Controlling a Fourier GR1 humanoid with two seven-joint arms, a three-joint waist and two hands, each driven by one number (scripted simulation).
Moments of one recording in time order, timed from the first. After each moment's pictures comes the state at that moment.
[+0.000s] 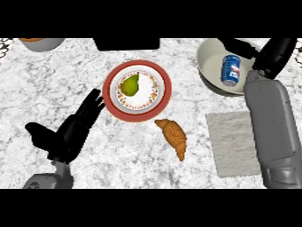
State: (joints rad) left arm -0.07 0.04 -0.07 -1.58 0.15 -0.10 0.17; right arm -0.80 -0.07 -0.36 -1.08 0.69 -0.72 0.10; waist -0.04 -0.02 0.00
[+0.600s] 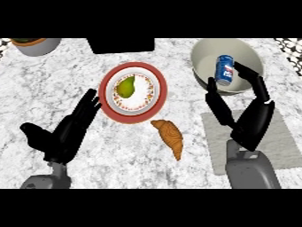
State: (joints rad) left arm -0.06 0.04 -0.06 -1.59 0.16 -0.09 0.18; right arm -0.26 0.00 0.16 -1.63 0.69 -0.84 0.16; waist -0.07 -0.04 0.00
